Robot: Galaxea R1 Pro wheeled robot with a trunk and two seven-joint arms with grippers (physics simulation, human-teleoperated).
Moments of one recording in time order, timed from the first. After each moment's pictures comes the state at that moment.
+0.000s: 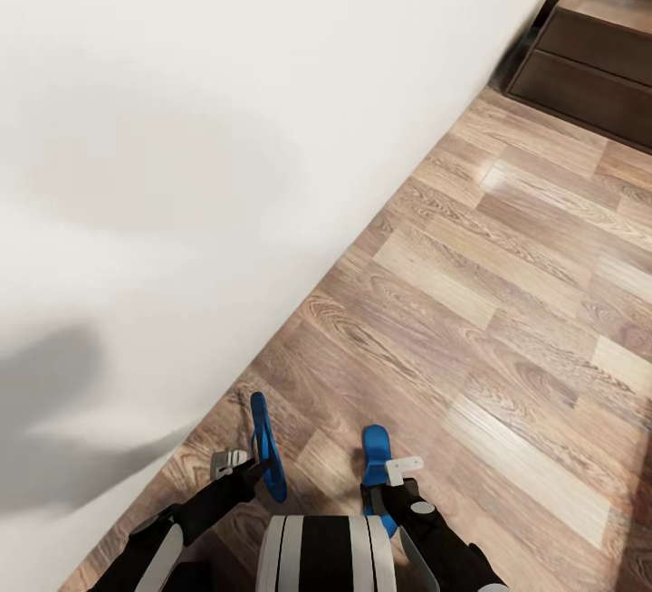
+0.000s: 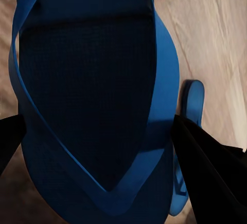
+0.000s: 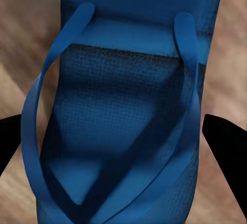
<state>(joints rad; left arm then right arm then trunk) -0.34 0.05 0.01 -0.76 0.42 0.12 -0.71 -0.47 0.11 0.20 -0.54 -0.03 0.14 -0.05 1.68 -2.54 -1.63</state>
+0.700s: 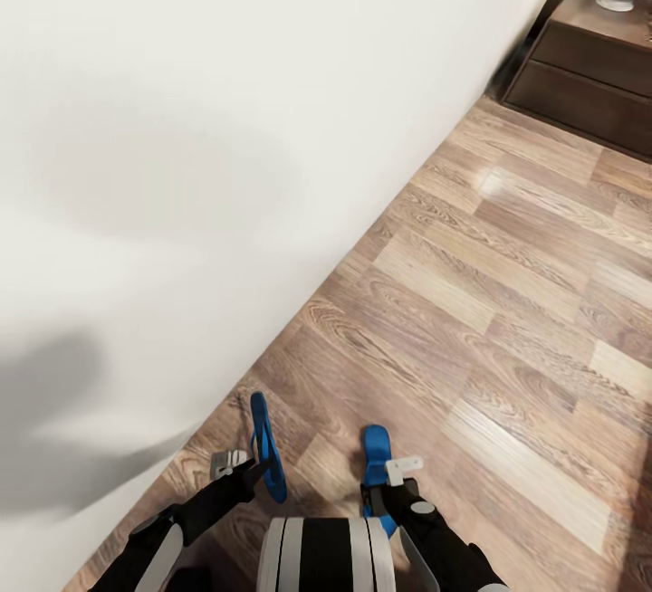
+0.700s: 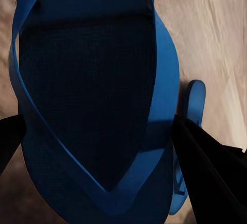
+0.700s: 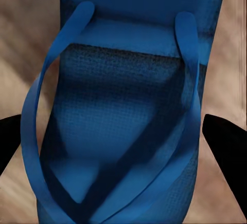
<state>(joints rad) -0.34 0.05 0.01 -0.76 0.42 0.12 -0.71 -0.47 0.11 0.20 -0.54 -0.03 0.14 -0.05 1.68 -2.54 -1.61</state>
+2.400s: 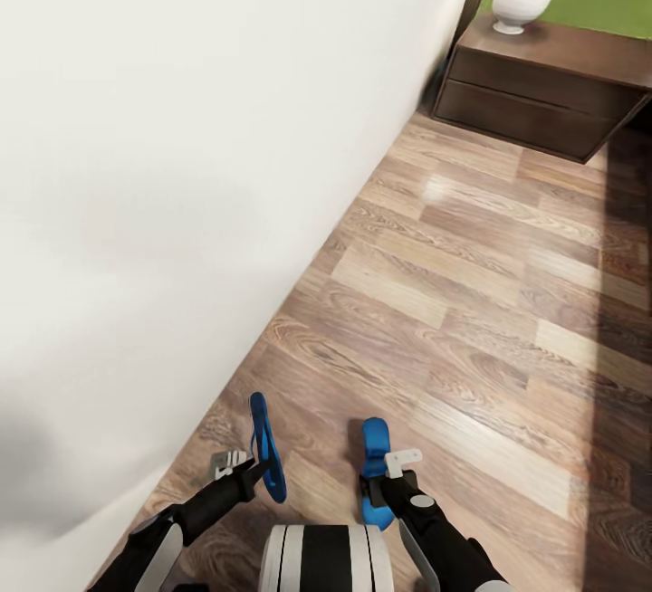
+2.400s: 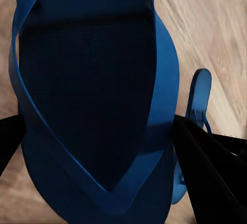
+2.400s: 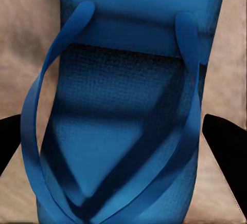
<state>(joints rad) -0.34 0.05 0.01 -0.76 0.42 0.12 -0.71 -0.47 0.11 0.20 -0.58 -0.03 0.14 -0.05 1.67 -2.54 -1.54</state>
